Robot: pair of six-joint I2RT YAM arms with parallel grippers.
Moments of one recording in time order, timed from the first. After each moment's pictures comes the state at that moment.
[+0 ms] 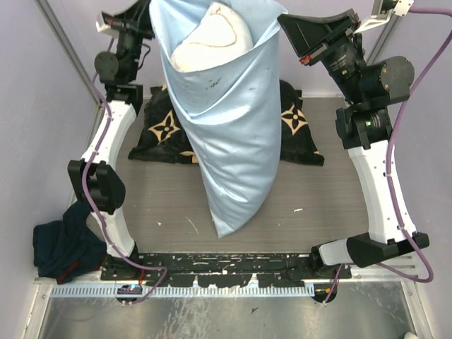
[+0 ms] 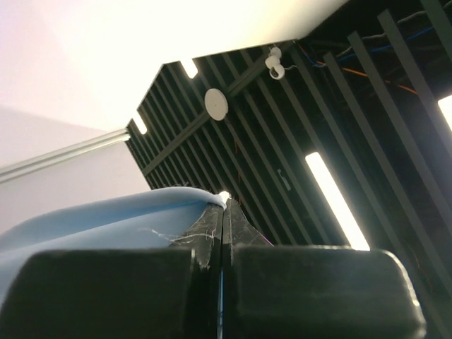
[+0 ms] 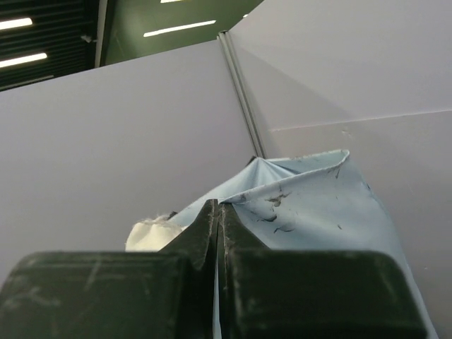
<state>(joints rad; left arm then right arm) -0.16 1.86 1.83 0.86 0.15 -2.09 0.26 1.38 1.92 0.19 -0.49 0.76</state>
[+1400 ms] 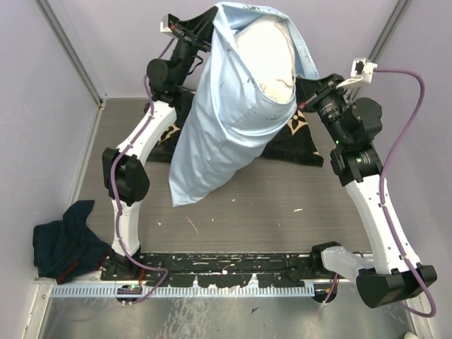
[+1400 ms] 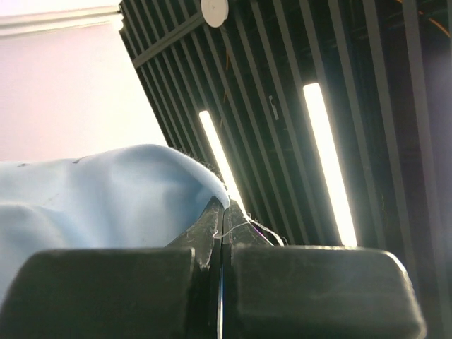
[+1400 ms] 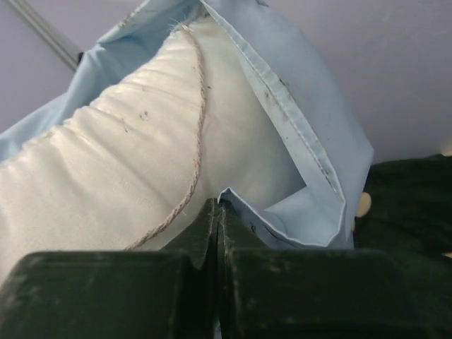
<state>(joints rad) -0.41 2.10 2.09 0.91 0.23 -2.10 0.21 1.10 1.31 0.09 -0.22 0.68</state>
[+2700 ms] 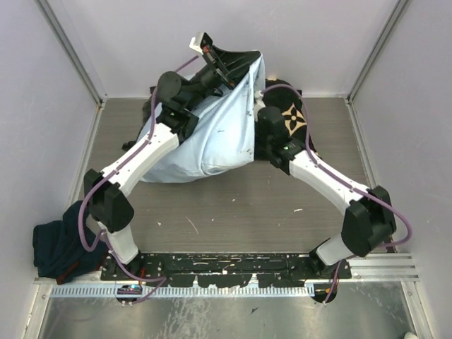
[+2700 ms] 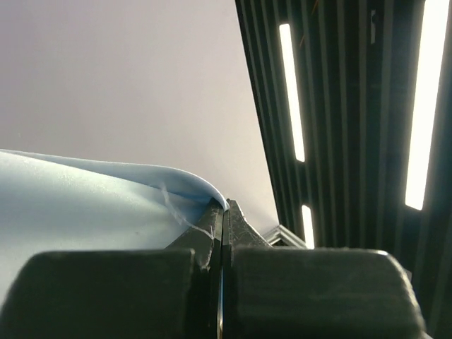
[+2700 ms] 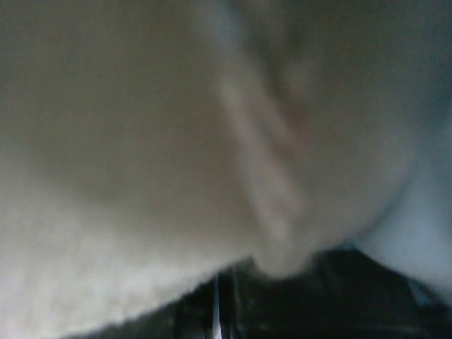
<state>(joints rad) -0.65 1.82 1.77 0.70 0.41 -1.89 0.57 1.46 1.15 0.02 -0.32 0.83</state>
